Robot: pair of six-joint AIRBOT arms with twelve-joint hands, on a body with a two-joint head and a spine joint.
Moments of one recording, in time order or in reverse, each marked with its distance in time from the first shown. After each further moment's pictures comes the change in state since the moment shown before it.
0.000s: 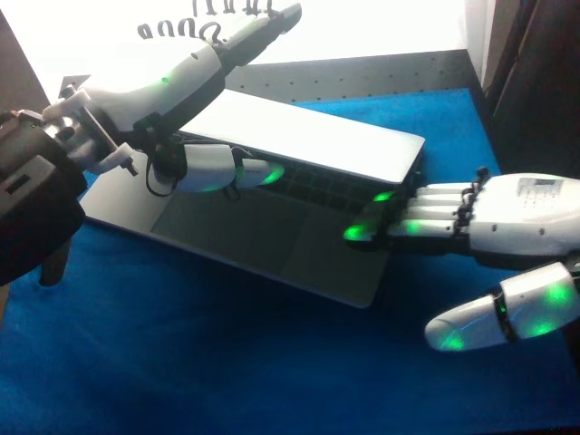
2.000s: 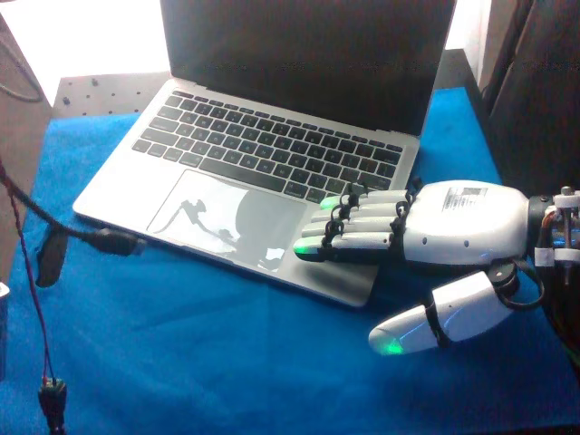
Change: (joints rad) left arm -0.559 -0.551 0.823 -0.025 0.866 0.331; right arm 0.048 -0.167 0.128 -0.105 -0.035 -0.006
